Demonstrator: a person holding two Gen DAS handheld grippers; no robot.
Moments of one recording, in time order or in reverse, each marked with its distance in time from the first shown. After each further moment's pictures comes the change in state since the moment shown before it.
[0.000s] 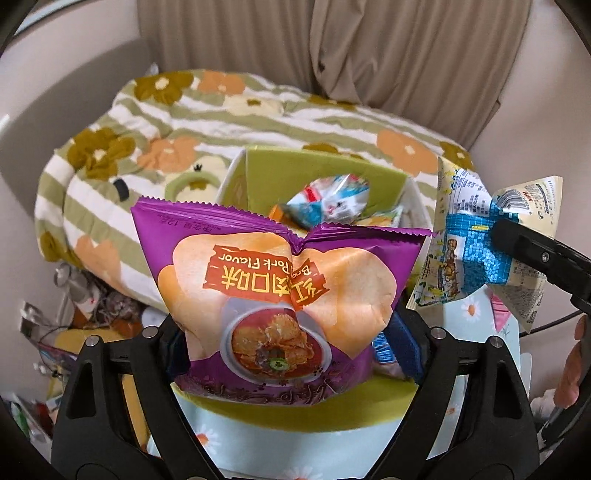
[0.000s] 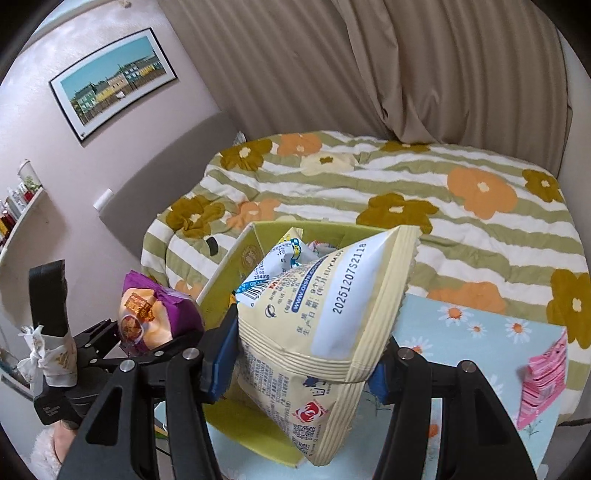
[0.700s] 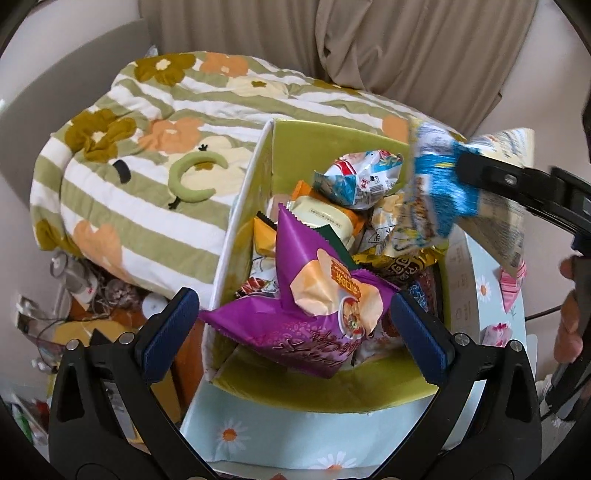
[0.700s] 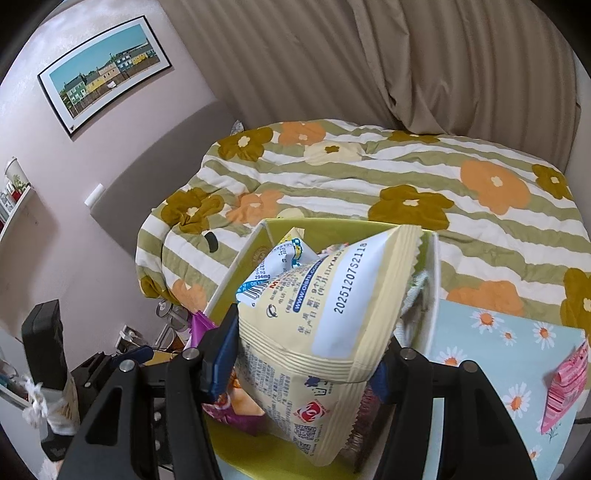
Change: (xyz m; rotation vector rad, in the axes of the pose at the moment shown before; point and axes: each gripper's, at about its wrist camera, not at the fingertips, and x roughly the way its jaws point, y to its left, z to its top) left arm 0.004 0.044 -0.018 0.007 0.043 -0.027; right arm 0.054 0.037 0.020 0.004 0.040 -0.009
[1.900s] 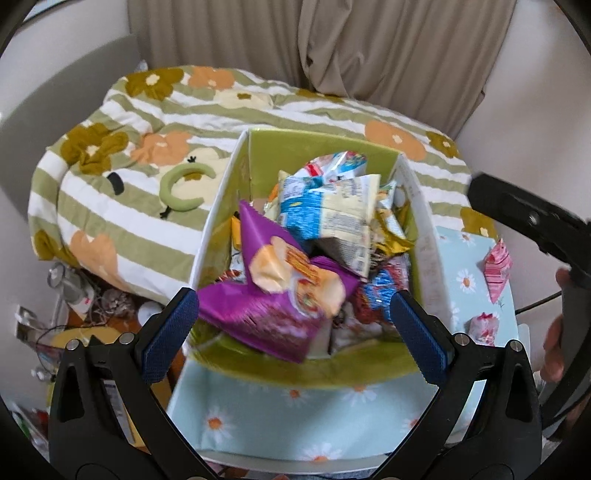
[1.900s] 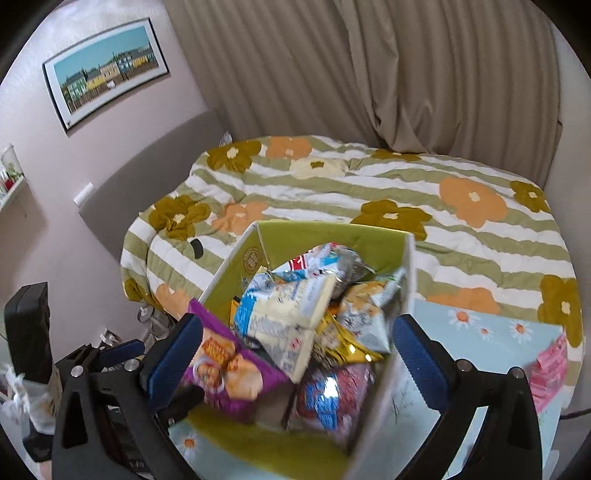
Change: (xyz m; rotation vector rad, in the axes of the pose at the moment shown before) left arm -0.037 -0.033 -0.021 0.026 -0.056 -0.022; right arm -0.043 0.014 -0.034 -0.021 -0.094 -0.092
